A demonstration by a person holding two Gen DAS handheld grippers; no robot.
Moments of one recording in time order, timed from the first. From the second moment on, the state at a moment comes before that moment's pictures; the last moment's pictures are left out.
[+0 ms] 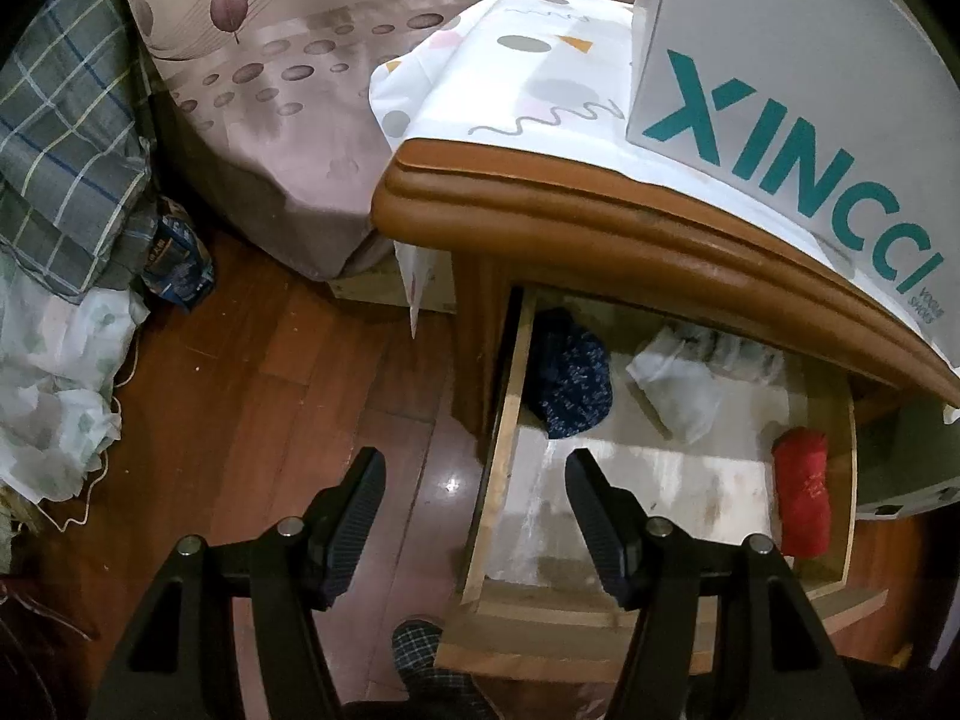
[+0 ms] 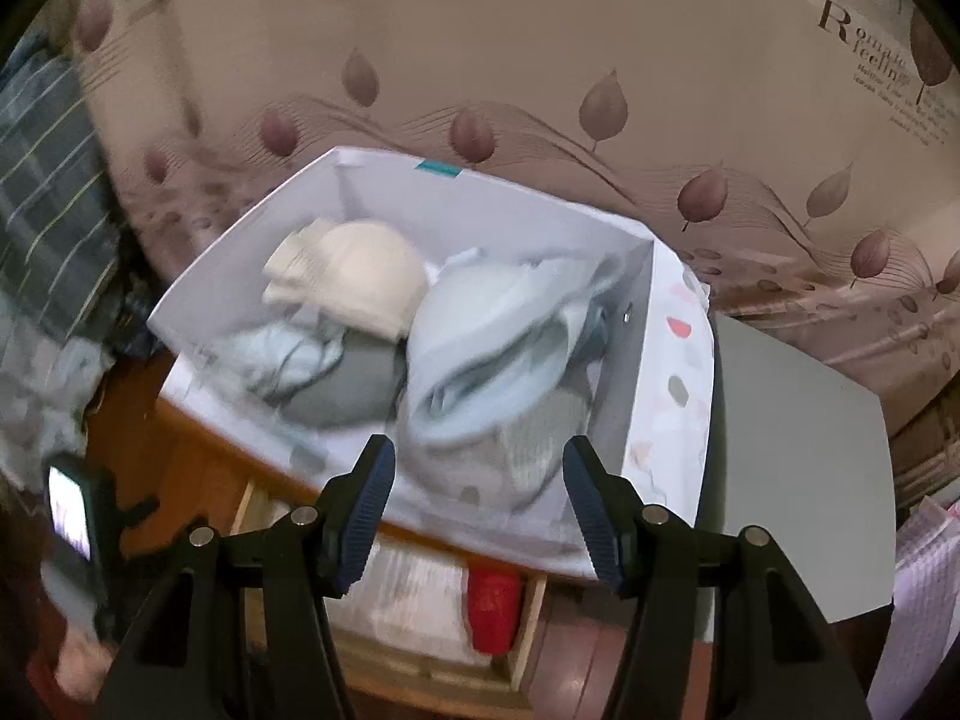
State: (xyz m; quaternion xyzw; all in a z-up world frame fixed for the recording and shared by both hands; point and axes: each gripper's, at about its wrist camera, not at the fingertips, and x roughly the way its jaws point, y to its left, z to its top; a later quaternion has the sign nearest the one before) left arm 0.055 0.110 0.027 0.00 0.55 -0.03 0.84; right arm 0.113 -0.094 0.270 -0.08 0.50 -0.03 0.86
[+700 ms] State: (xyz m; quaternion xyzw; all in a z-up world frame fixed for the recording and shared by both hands) left arm 0.057 0.128 0.029 -0.03 0.56 -0.02 0.83; right arm 0.021 -0.111 0.104 -0.14 0.62 0.01 0.77
